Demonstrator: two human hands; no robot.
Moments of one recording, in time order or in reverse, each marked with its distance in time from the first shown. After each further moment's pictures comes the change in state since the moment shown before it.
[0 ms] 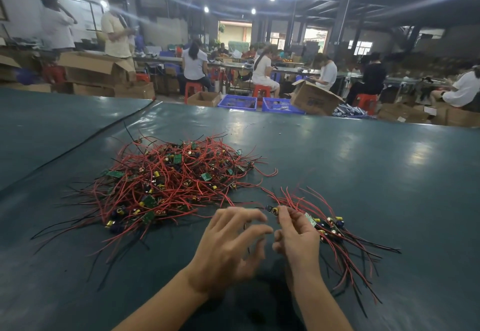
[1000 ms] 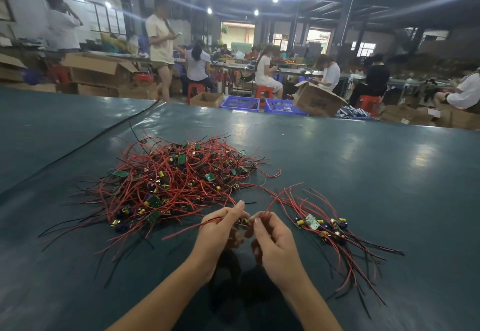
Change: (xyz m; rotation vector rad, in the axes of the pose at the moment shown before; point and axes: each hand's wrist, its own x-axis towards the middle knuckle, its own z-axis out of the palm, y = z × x) left_hand 0.008 -0.012 -0.001 -0.998 0.056 -1.300; right_hand -0.022 0.004 0.013 -0.317 -0.418 -0.140
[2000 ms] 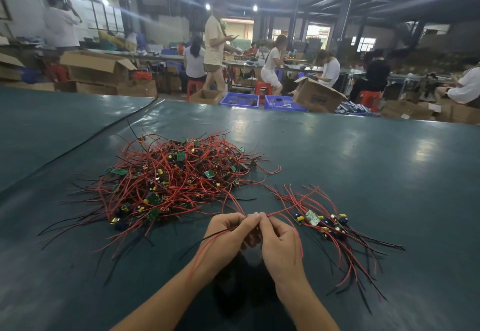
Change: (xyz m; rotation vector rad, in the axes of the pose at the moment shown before) left_hand -0.004 -0.006 0.007 0.195 -0.107 0.153; right_hand 0.000 0.002 0.007 -0.034 0.236 0.052
